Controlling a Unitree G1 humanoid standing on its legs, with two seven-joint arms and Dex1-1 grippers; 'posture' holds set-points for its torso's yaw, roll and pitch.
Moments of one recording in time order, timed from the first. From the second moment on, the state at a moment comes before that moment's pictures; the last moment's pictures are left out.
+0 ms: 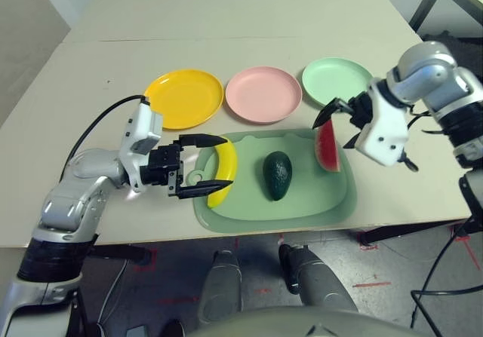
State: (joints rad) left arm -0.22 0.79 0.08 -0.22 -0.59 0.29 -1.24; right arm -1.12 -0.75 0.65 0.64 -0.08 -1.07 1.61
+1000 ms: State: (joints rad) left arm -0.17 0.80 0.06 -0.28 -0.53 0.33 -1.19; right arm -1.17 -0.65 0.67 0.81 -0.26 -1.08 1.48
